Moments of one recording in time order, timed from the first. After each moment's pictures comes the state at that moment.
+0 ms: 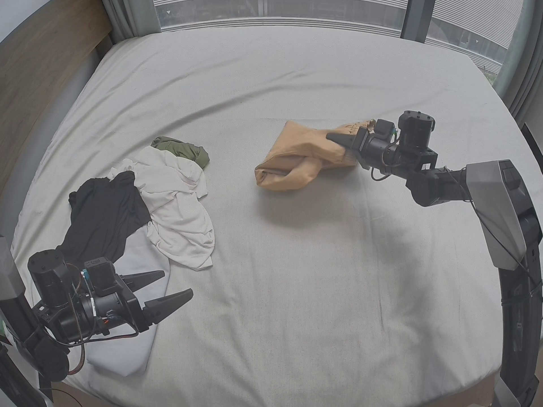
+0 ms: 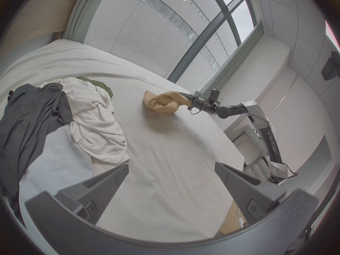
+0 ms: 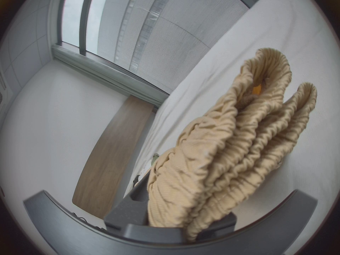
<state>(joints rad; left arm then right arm) -0.17 1.85 -0.07 -1.55 -0.62 -0.20 0.23 2.46 -1.85 -0.58 0.62 0.71</state>
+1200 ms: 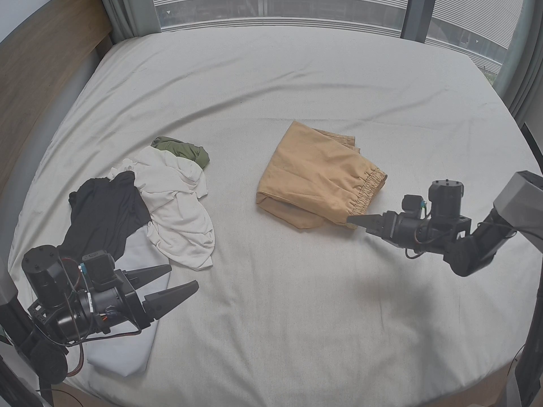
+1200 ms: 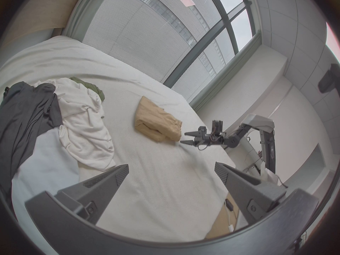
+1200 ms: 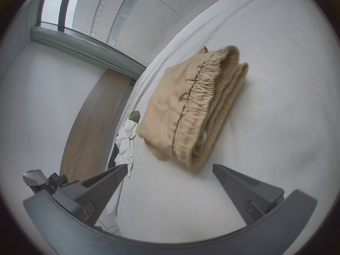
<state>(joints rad) -0.24 1.75 -0.08 -1.55 -0.60 -0.34 0.19 2.11 -0.84 -0.92 0.60 0.50</state>
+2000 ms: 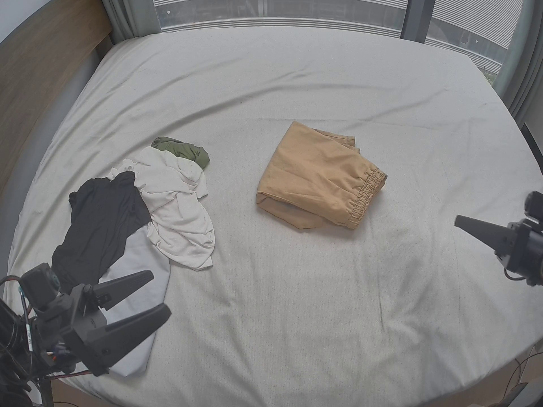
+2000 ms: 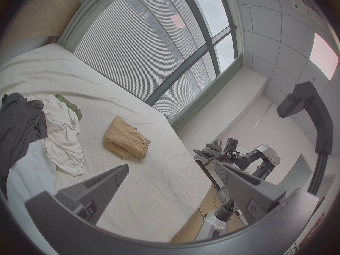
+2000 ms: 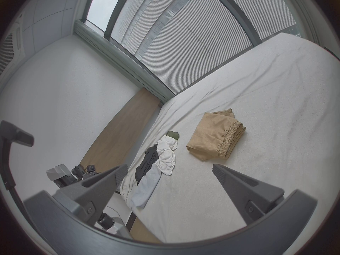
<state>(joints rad) -0.53 1.20 -0.02 -1.27 -0.38 -0.46 0.18 1.11 -0.38 -0.68 0.59 0.47</state>
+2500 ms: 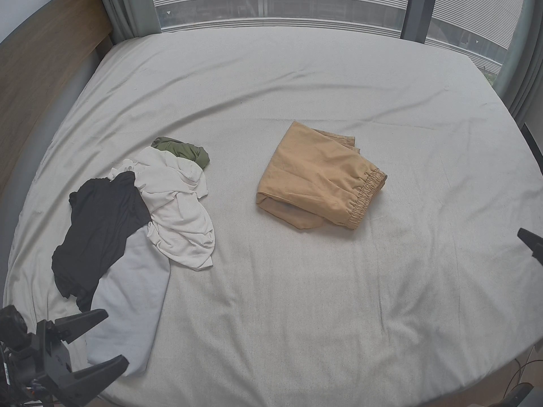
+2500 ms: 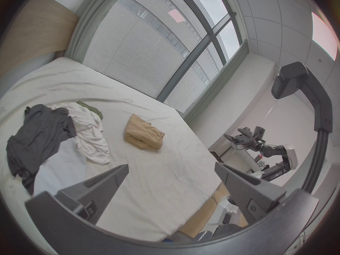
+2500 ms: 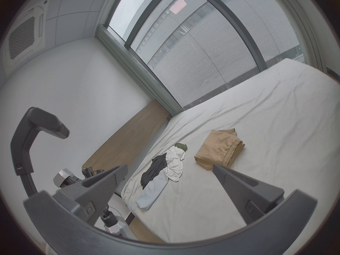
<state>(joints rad) -0.48 0.73 -0.02 -0.69 -0.29 -0.35 0.14 0.67 -0.37 -0.42 0.58 0.44</state>
